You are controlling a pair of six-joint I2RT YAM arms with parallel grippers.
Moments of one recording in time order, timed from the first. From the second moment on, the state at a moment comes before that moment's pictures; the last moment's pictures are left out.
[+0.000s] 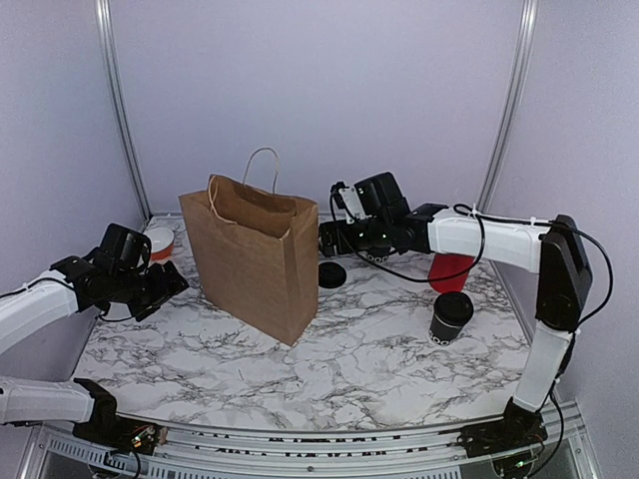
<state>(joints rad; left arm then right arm) -0.37 1.00 0.74 -0.60 -0.02 -0.83 0.73 1.84 1.48 -0.26 -0.02 0.28</state>
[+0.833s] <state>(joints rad) -0.28 1.75 1.08 -0.16 0.19 -0.86 1.02 1.65 1.15 -0.11 -0.04 0.37</state>
